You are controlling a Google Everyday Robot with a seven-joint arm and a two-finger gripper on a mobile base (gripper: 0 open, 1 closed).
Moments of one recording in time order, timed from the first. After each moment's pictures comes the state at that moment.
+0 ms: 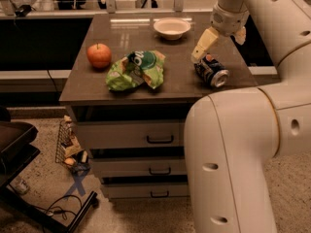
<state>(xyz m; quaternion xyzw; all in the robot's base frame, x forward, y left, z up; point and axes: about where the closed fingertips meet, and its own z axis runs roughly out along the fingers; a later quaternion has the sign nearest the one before) 0.705 -0.213 0.874 -0.26 0.96 0.00 0.06</state>
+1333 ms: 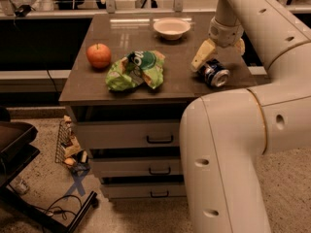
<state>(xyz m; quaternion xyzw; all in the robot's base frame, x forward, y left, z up) 0.718 -0.225 0.832 -0.21 0.98 -0.01 0.04</state>
